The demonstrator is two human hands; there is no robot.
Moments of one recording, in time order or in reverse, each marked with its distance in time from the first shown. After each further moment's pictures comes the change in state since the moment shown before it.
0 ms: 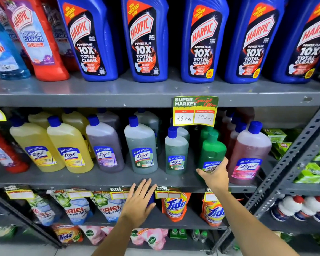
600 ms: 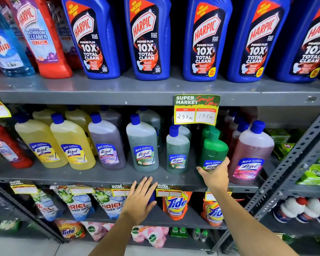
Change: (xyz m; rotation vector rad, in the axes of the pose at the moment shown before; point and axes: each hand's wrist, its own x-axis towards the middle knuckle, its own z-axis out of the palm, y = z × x) left_hand 0.000 -0.002 0.006 -0.032 0.013 0.004; right_hand -0.005 -0.003 0.007 0.041 0.057 -0.006
